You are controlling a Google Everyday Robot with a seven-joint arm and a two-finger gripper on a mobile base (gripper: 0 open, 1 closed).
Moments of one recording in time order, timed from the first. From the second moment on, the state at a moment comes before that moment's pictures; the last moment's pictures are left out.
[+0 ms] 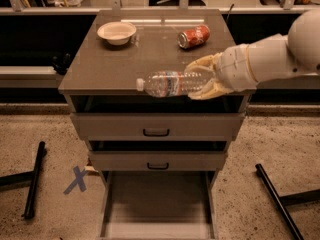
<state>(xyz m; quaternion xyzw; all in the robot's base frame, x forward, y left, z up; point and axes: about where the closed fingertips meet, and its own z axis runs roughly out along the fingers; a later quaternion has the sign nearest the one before) 0.564 -0.091 0.889 -0.74 0.49 0.05 0.45</state>
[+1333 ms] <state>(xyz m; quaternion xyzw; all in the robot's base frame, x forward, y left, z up) 0.720 -0.057 0.869 -0.68 0.61 0.13 0.39</state>
